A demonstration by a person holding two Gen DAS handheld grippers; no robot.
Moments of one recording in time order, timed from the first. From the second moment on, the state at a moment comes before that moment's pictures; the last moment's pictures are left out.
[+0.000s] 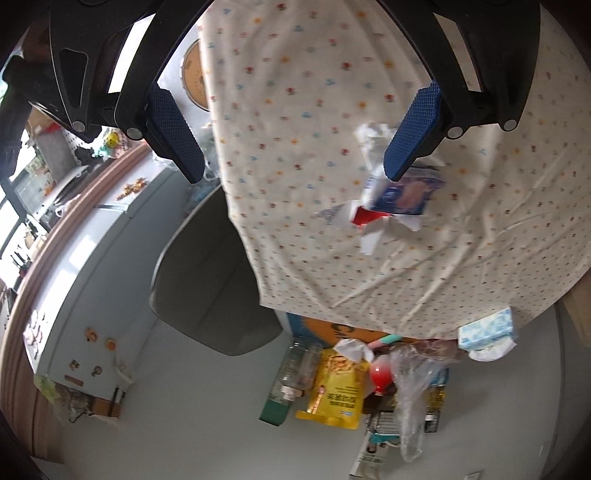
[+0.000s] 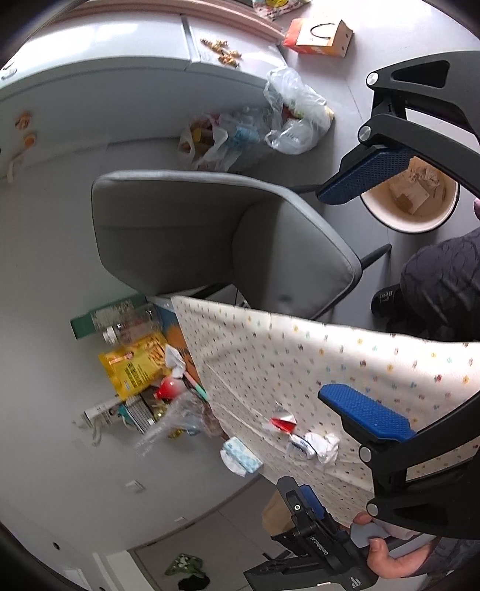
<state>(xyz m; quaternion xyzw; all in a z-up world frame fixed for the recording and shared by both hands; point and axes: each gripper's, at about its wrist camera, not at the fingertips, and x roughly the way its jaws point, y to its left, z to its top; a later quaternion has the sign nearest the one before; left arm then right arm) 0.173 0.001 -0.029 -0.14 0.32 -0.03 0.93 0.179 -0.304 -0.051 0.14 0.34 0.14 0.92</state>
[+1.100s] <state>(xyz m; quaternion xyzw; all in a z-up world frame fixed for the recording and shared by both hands) 0.258 0.040 -0.094 -0.01 0.43 0.05 0.90 0.226 -0.256 -0.077 0.14 0.37 0.16 0.91</state>
